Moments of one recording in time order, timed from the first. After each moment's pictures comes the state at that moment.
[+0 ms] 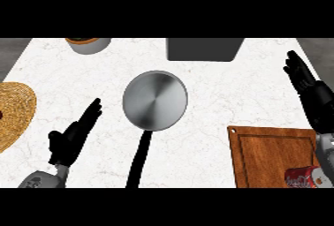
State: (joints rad) left arm -0.10 0.43 -0.35 -1.35 0.31 0.13 -0.08; right arm -0.26 -0.52 0.10 -1.57 -0.14 -0.13 0.13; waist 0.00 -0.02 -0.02
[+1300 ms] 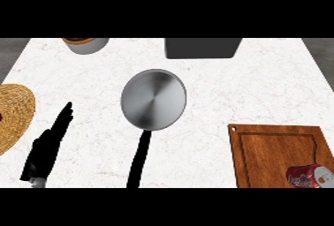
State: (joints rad) left arm 0.03 0.53 -0.29 -1.53 0.16 0.31 0.07; right arm 0.34 -0.98 -0.34 -1.63 -0.29 0.34 0.14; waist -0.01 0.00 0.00
